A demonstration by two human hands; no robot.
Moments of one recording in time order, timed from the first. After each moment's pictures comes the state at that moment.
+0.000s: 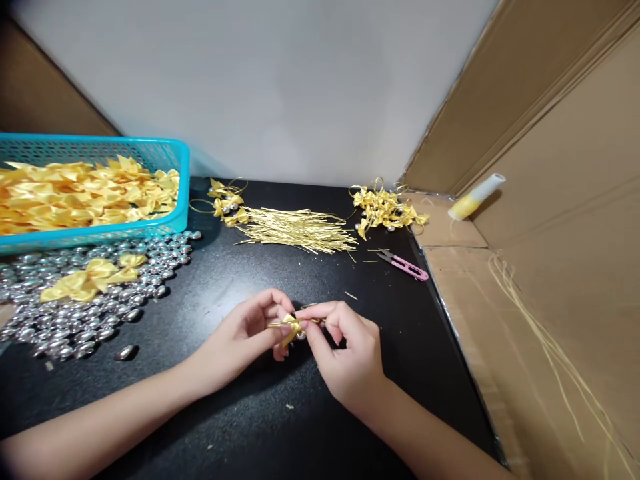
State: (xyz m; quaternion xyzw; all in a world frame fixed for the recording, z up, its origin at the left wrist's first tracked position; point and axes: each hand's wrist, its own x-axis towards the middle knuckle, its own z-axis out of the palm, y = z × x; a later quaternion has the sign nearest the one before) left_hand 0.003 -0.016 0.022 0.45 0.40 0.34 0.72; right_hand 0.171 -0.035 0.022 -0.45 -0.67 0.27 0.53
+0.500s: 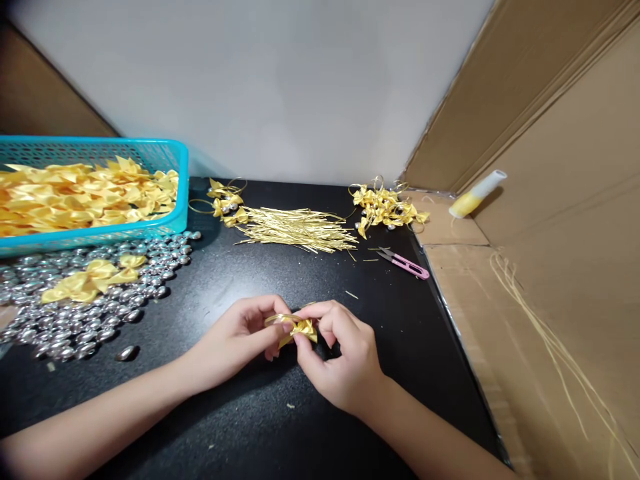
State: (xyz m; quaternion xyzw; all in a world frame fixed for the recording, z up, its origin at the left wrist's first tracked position) left_hand 0.000 -0.013 0.031 0.49 0.42 0.29 0.71; right_hand 0.172 -0.037 0.020 -0.42 -0.72 0.24 0.50
